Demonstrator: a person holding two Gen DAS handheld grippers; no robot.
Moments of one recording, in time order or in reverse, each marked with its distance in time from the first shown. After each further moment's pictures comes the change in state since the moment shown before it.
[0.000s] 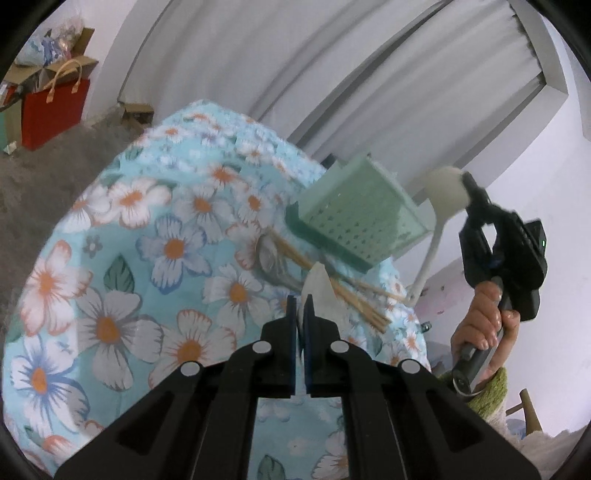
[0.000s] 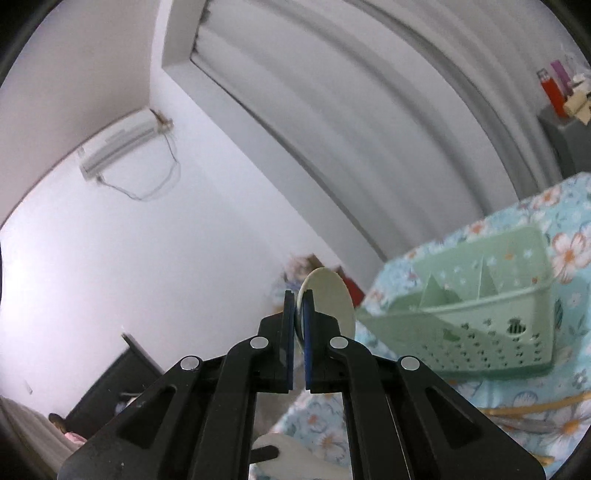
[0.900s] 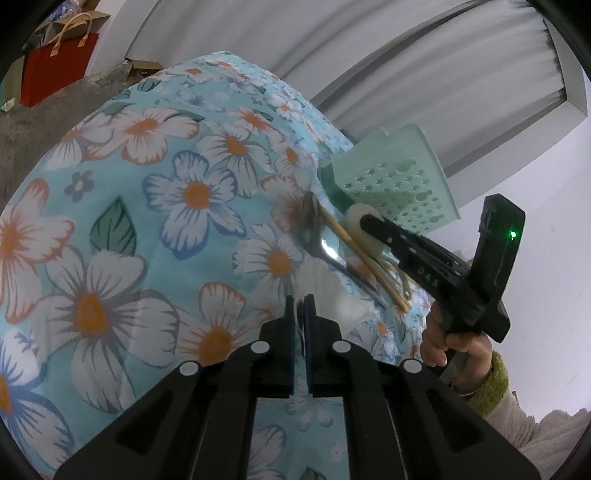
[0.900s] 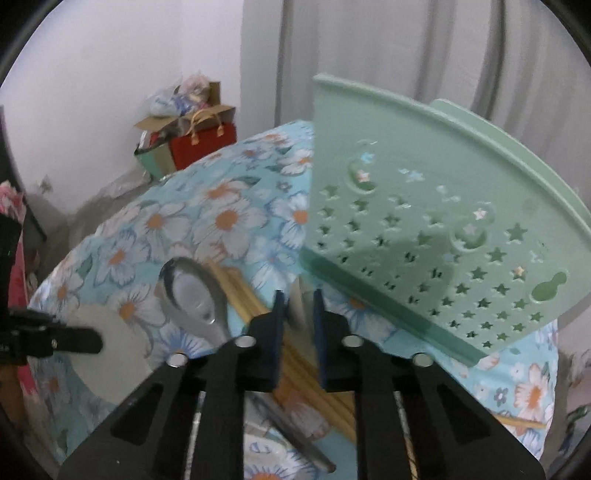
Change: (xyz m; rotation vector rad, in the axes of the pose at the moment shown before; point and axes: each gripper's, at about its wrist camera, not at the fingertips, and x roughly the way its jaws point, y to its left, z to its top) left arm 0.047 0.046 -0.015 -0.094 0.129 -0.030; right arm 0.123 -0.007 -0.107 -0.606 0.588 -0.639
